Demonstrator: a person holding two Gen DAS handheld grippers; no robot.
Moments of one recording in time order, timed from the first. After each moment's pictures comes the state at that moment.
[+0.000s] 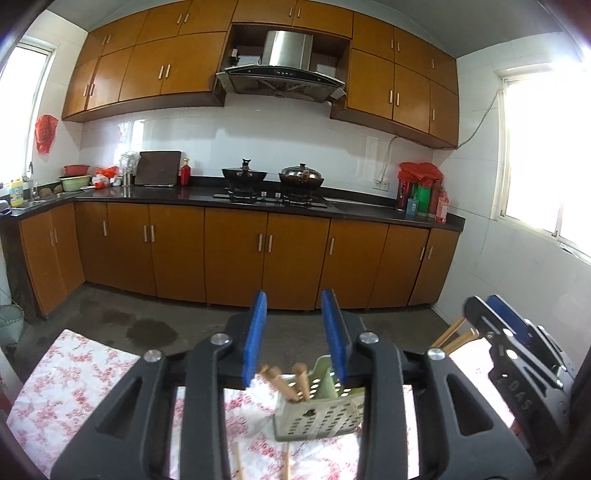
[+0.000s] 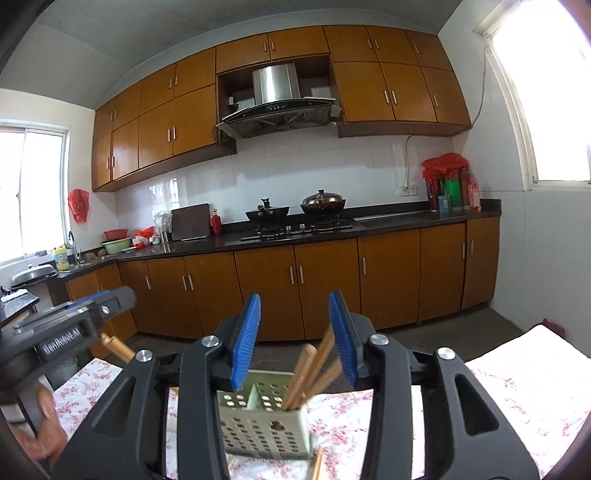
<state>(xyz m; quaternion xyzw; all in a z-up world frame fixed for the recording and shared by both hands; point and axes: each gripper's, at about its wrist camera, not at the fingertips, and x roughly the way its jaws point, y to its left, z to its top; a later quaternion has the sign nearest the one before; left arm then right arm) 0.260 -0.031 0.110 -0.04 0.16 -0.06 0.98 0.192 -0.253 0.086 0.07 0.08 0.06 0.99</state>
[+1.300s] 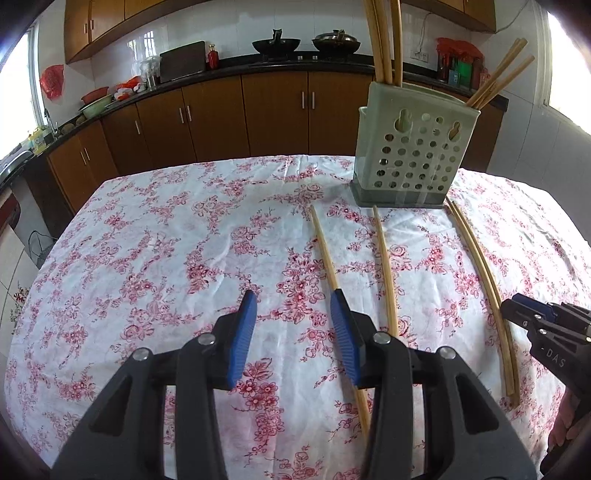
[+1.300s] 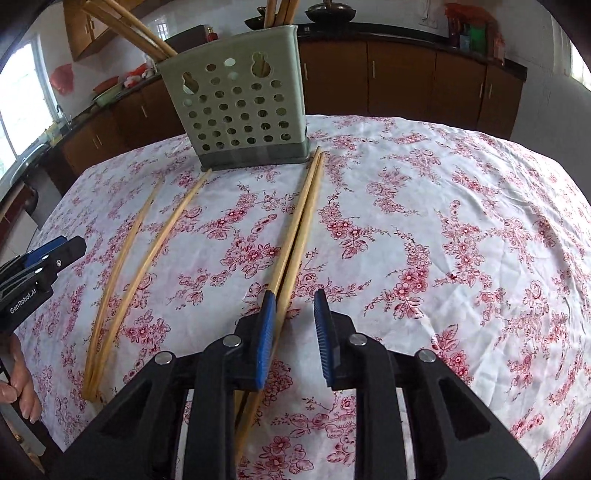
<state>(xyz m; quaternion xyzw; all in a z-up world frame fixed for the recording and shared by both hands) 0.180 0.008 -0.078 0.02 0.39 0.00 0.92 0.156 -0.226 -0.104 0.04 0.44 0.09 0.89</state>
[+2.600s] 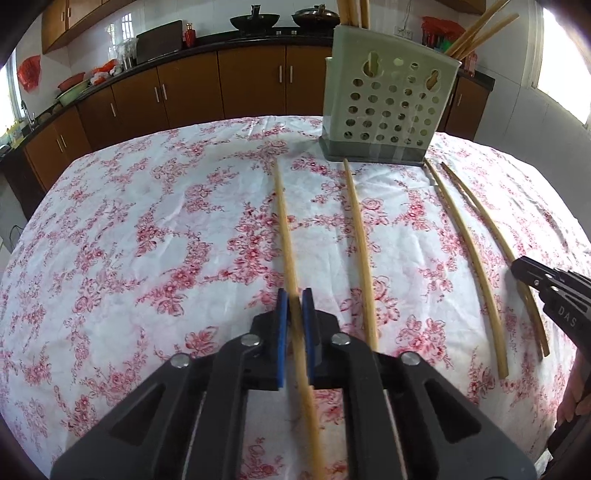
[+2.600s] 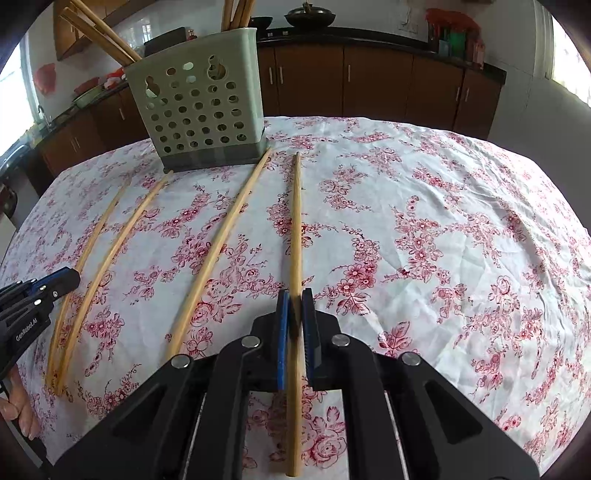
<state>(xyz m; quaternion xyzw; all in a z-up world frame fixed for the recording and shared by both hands) 0.183 -0.007 -0.111 0.02 0.44 -0.04 0.90 0.147 -0.252 -0.106 0.02 0.43 0.04 0.90</state>
